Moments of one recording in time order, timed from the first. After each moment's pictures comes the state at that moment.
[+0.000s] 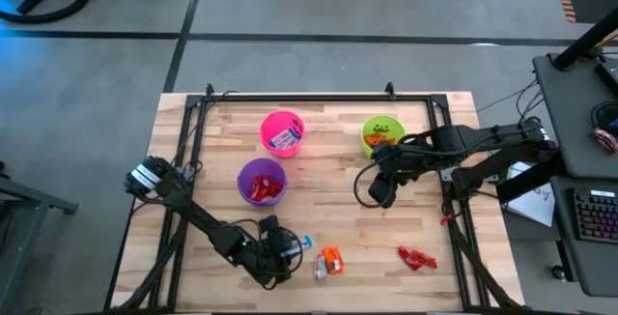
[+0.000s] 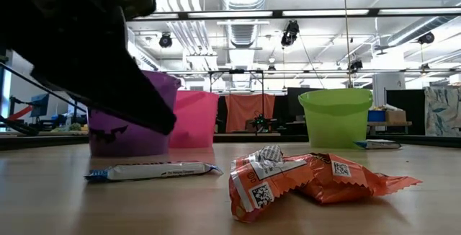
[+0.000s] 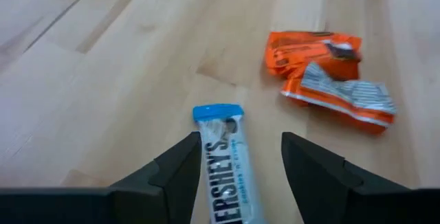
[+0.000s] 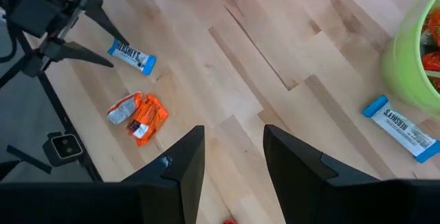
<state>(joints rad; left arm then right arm) -0.66 1.87 0.96 0.03 -0.64 -0.79 0.17 1.35 1.45 -1.18 0.03 0.82</state>
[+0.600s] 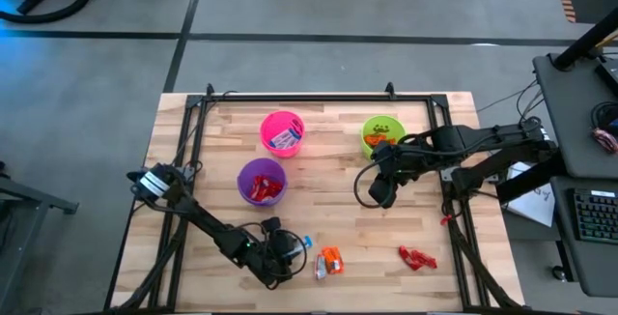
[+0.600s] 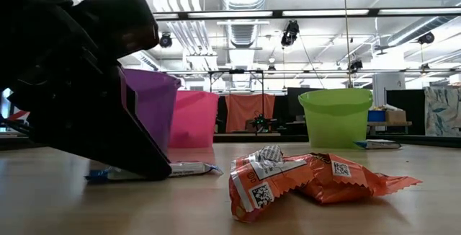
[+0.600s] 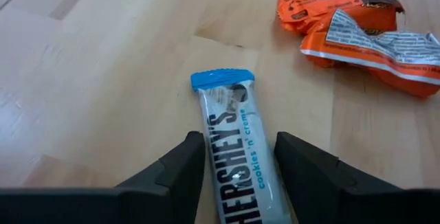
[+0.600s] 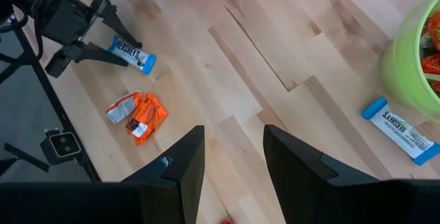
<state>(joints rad) -0.65 1.98 0.96 0.07 -0.59 -0.77 0.17 1.35 1.45 -1.18 0.03 0.80</state>
